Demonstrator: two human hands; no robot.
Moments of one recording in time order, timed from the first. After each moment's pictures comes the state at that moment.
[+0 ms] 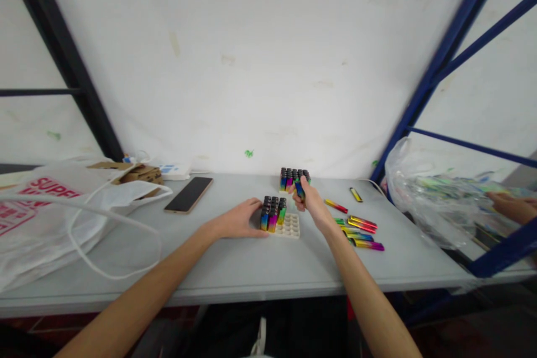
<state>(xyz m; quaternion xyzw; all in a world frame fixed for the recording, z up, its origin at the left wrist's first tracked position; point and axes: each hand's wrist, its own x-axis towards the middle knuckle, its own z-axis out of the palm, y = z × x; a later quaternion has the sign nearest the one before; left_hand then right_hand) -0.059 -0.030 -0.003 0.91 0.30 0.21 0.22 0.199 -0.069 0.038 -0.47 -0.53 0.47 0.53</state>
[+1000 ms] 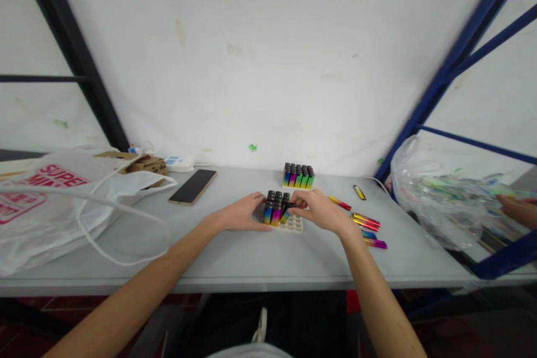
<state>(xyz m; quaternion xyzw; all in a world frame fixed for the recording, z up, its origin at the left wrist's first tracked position) -0.058 -0.032 -0.002 0.91 0.30 0.19 0.22 0.211 -0.108 0.070 -0.49 -0.82 0.19 0.22</state>
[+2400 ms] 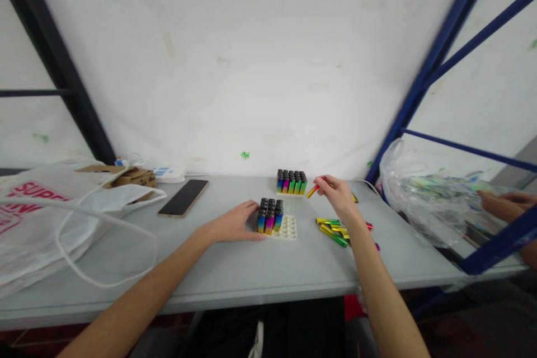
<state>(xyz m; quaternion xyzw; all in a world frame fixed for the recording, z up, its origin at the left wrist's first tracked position) -0.061 -0.031 0.000 0.90 0.31 0.19 0.23 0.282 -0.071 0.048 -0.50 -0.62 0.24 0.55</state>
